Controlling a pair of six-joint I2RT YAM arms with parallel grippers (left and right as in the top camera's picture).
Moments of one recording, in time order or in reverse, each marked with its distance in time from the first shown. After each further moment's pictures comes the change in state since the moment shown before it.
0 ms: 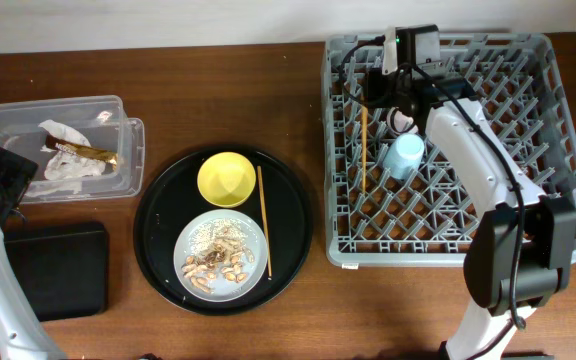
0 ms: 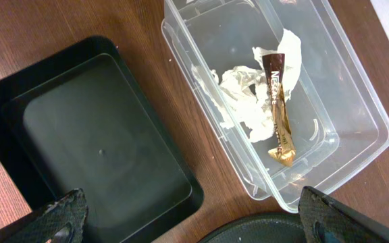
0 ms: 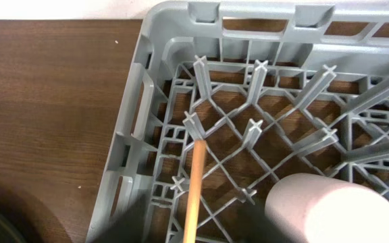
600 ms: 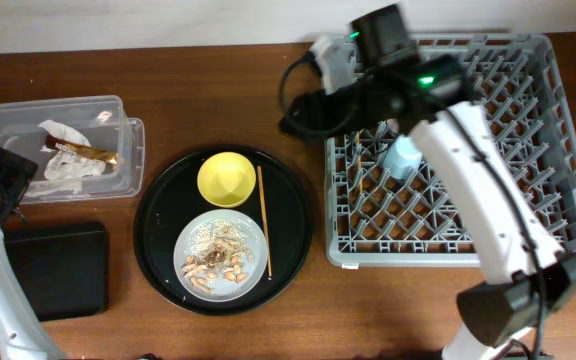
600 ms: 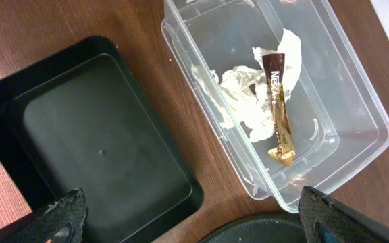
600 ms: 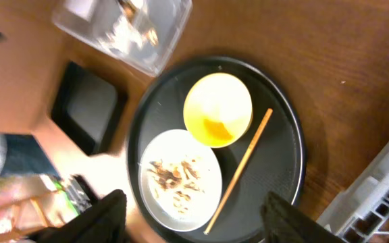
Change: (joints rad) left arm 0.000 0.000 0.000 0.000 0.000 0.000; right arm 0.271 -0.094 0.359 -0.642 -0.459 0.024
